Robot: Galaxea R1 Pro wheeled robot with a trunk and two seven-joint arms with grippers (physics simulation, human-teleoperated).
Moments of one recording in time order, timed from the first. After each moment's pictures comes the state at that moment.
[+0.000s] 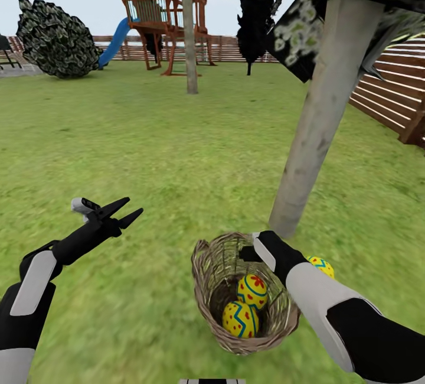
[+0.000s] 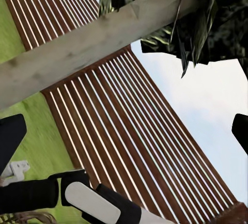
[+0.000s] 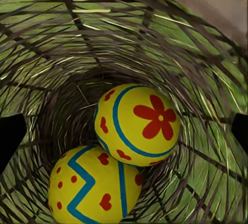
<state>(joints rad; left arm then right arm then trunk) -0.52 0.22 0.22 -1.36 1.10 1.00 -0.82 -1.00 0.10 0.31 -0.35 -0.40 0.67 -0.23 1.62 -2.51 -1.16</state>
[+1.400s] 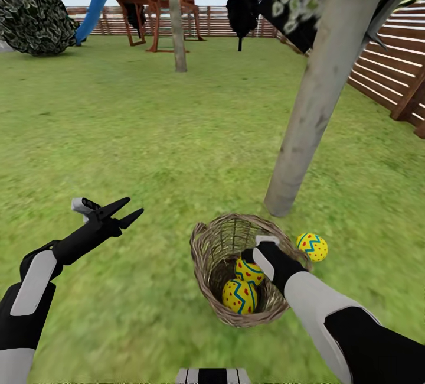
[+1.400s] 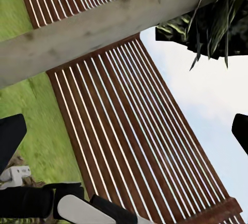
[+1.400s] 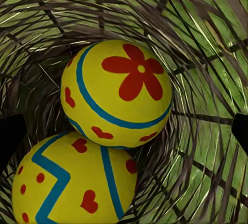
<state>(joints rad) -0.51 0.22 0.21 -1.37 1.10 1.00 -0.82 -0.96 0.12 0.27 -0.32 -0.39 0.48 -0.32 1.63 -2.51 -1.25</state>
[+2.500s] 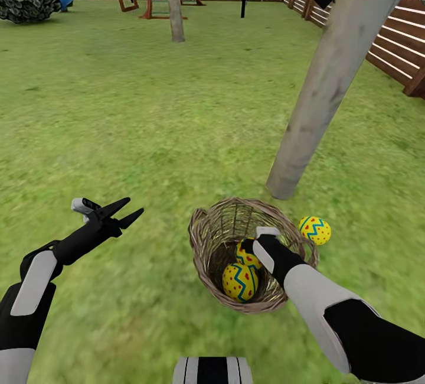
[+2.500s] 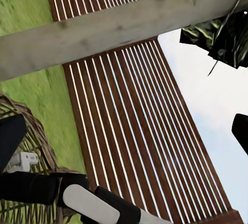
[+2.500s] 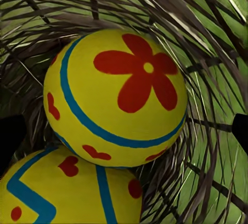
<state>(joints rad) -0.51 0.22 0.21 -1.36 1.10 0.99 -0.82 -1.00 0.12 0.27 -0.32 -0.39 0.42 -0.32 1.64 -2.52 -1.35</state>
